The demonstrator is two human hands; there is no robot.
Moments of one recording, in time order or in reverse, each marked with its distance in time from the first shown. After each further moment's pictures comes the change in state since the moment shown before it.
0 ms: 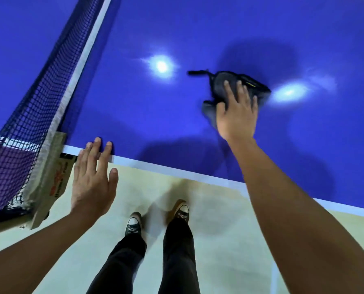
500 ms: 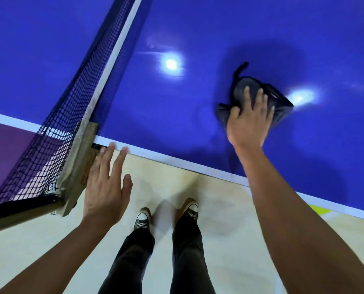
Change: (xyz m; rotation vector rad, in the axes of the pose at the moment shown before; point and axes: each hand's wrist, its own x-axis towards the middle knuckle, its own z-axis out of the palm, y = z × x) left_hand -0.034 -0.028 -0.020 -0.070 -0.064 -0.069; right_hand -0.032 -0.050 0.018 -0.032 0.059 0.081
